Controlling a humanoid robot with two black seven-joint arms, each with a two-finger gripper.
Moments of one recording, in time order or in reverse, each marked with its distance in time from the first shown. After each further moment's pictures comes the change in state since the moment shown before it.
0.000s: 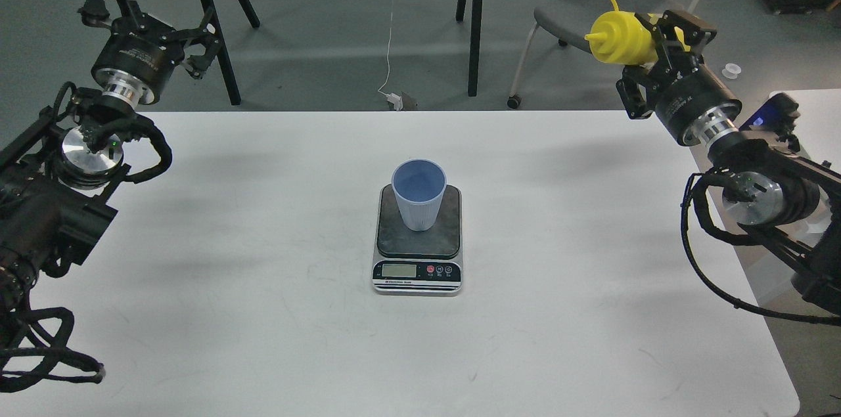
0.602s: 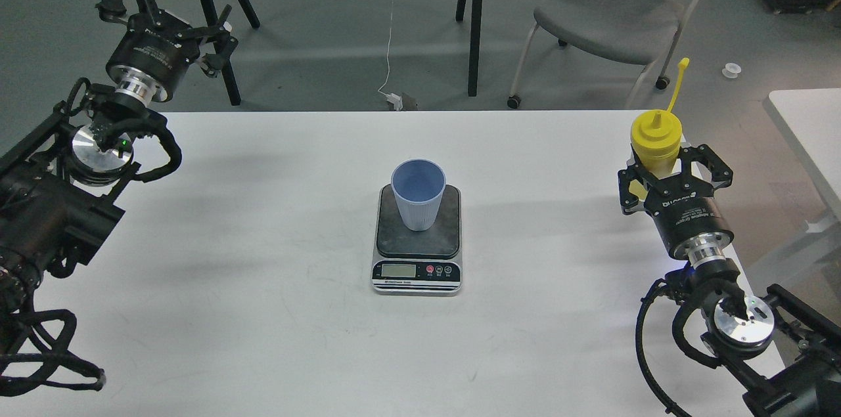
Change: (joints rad) left arm 0.006 0.000 0.006 -0.043 0.005 0.007 0.012; right arm -0.498 0.227 0.386 0.008 0.219 0.307 -0.003
